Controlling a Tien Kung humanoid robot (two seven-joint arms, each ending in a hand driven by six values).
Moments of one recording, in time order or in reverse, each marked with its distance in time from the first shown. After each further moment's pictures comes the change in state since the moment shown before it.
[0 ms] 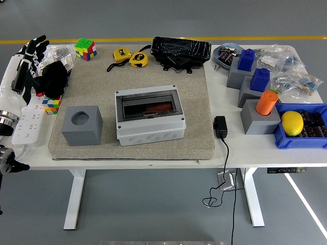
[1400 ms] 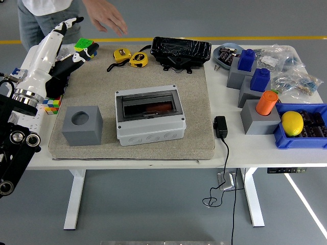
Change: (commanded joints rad) left arm -0.118 0.019 0.158 -0.010 0.452 0.234 -0.032; right arm 0.007 -0.017 -0.037 0.000 0.030 -0.002 -0.004
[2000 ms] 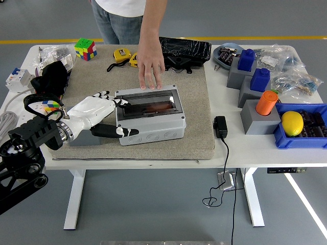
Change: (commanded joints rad) left arm -0.177 0.360 0.667 -0.179 0.222 -0.194 0.403; right arm 0.002 -0.030 -0.008 0.000 0.001 -0.004 -0.005
